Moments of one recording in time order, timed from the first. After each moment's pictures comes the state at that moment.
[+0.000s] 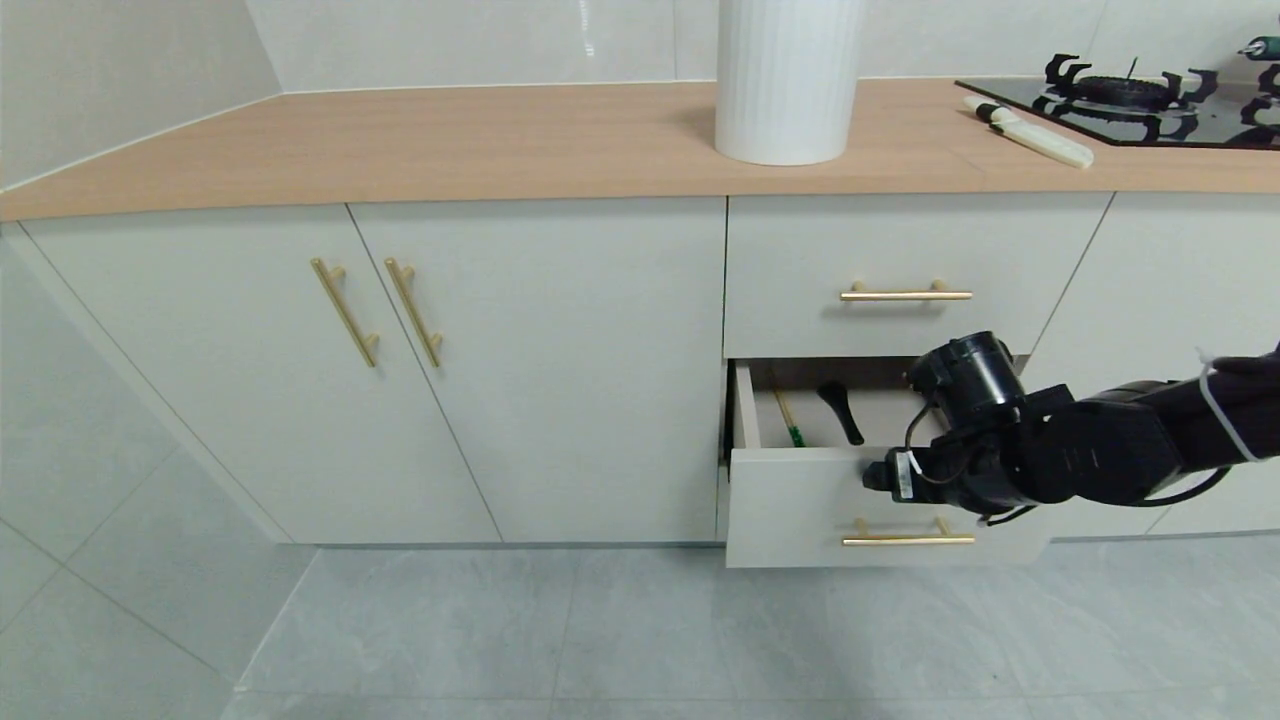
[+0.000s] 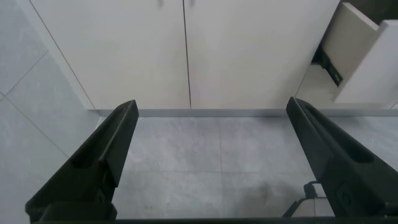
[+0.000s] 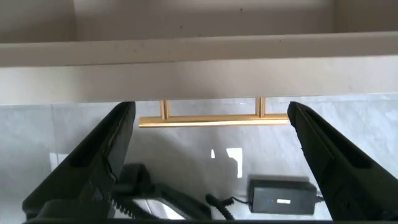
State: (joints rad) left arm 0.00 0.00 0.00 0.00 0.00 0.00; right arm 0.38 1.97 -1.12 -0.03 -0.30 0.33
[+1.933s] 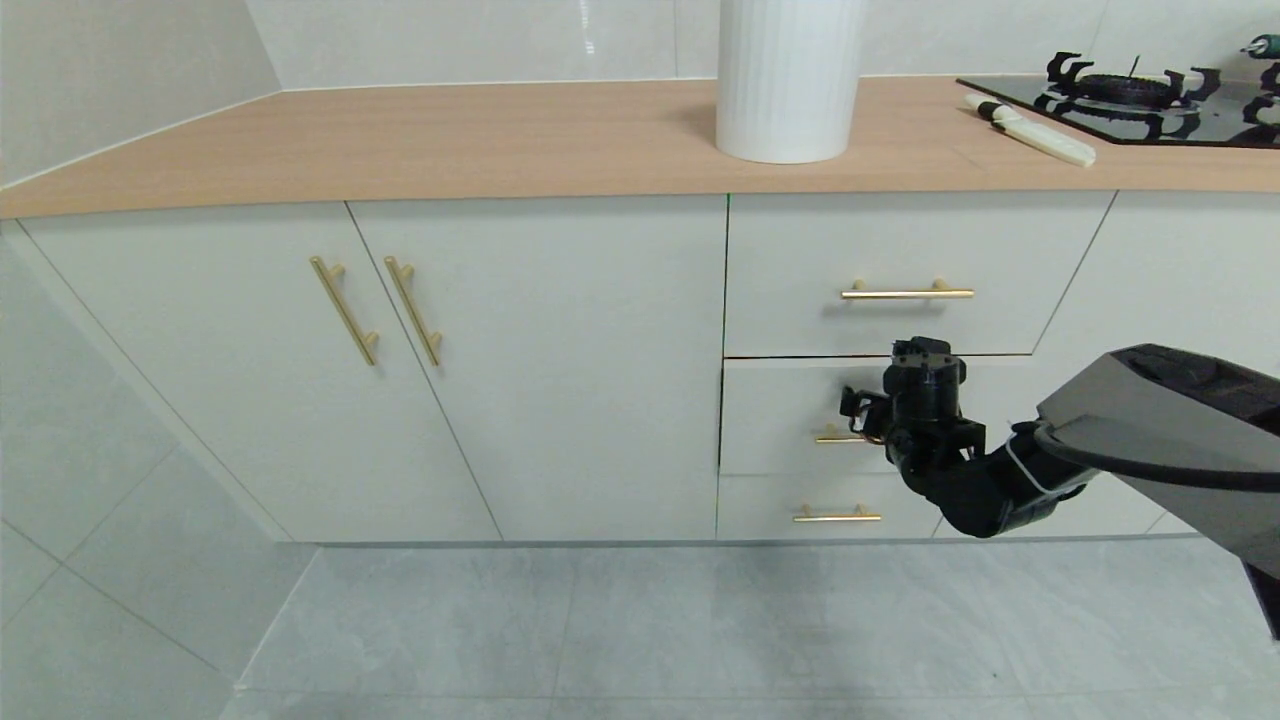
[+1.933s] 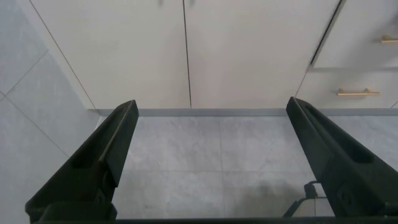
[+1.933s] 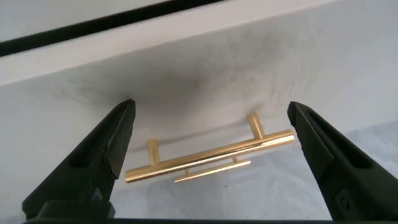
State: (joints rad) left arm 0.00 0.00 0.00 0.00 0.00 0.00; right arm 0.32 2.36 -1.24 -0.87 -0.50 0.29
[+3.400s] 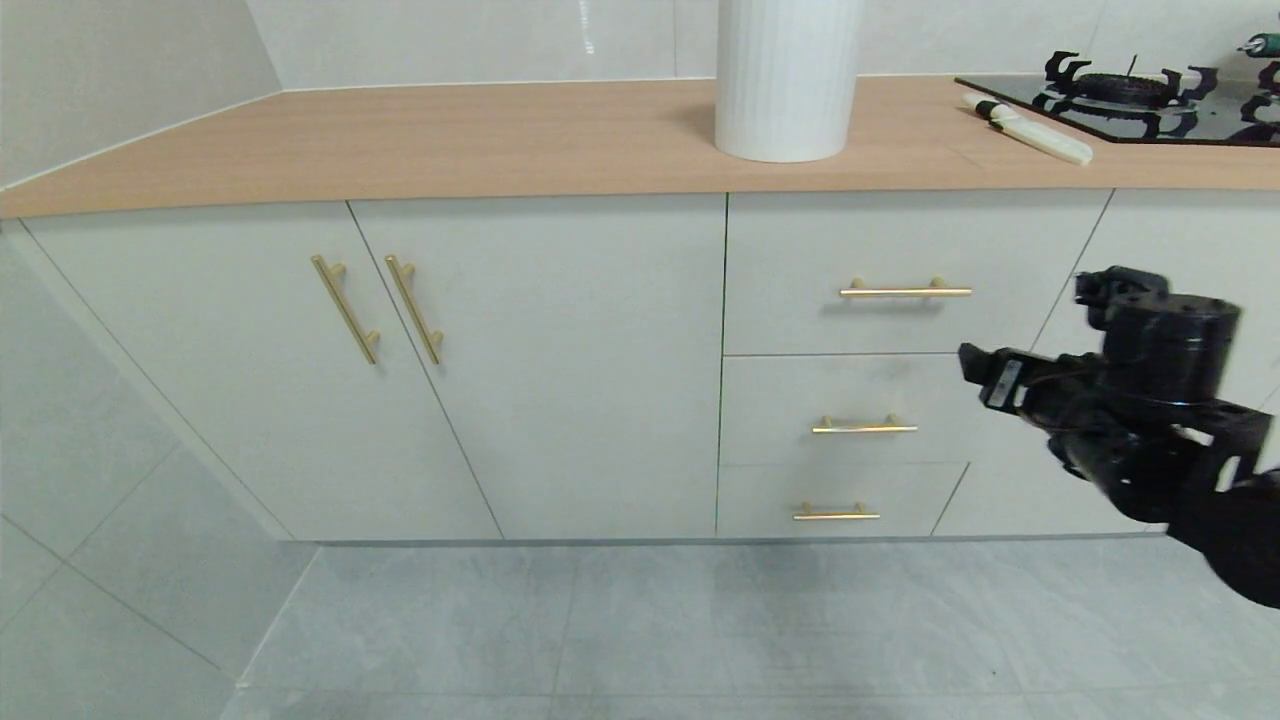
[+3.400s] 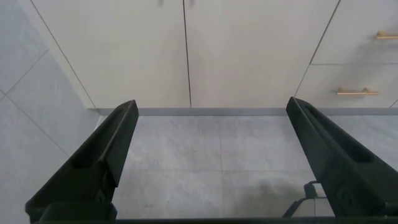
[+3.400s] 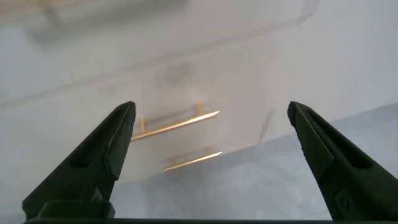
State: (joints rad) left arm 0.00 0.00 0.00 0.00 0.00 0.00; right arm 0.33 1.70 -0.72 -0.87 -0.57 0.23
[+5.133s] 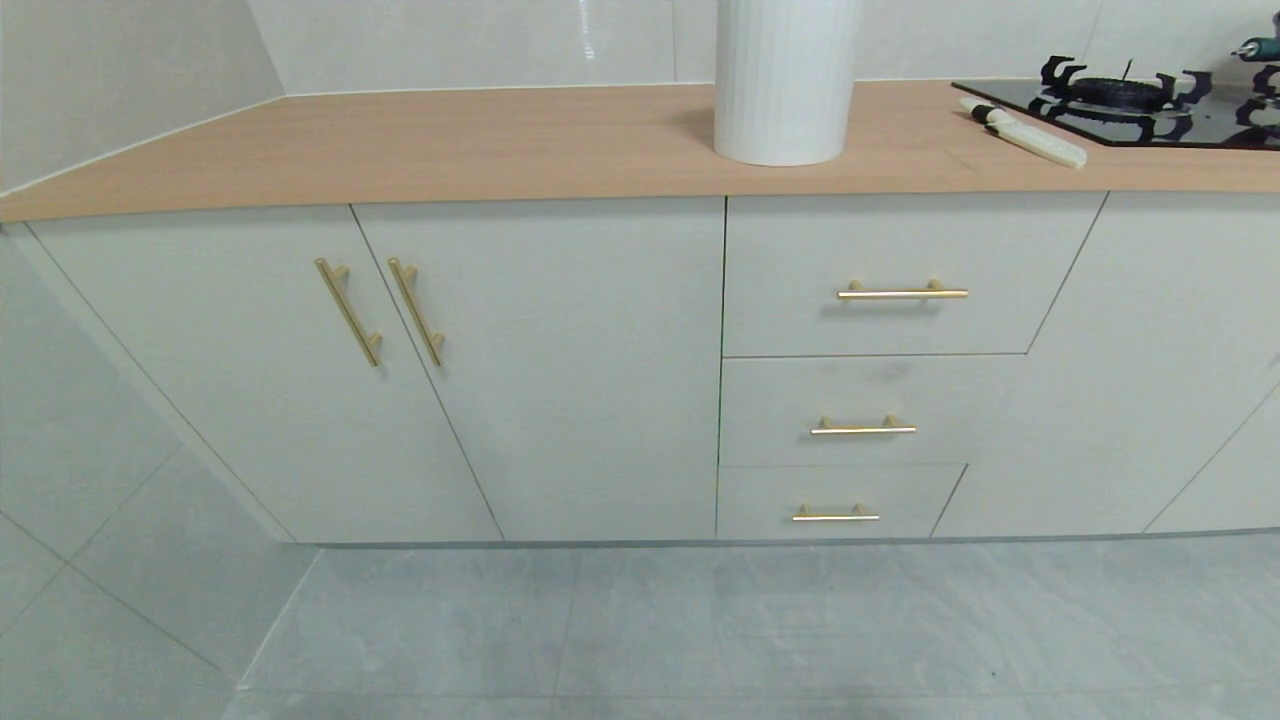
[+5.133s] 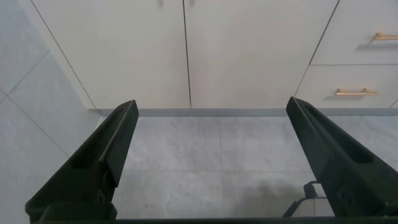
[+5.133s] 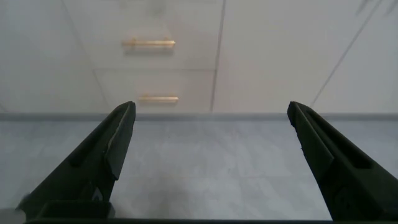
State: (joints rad) left arm 0.00 0.00 0.00 0.00 0.00 0.00; right arm -0.01 0.00 0.00 0.00 -0.03 -0.03
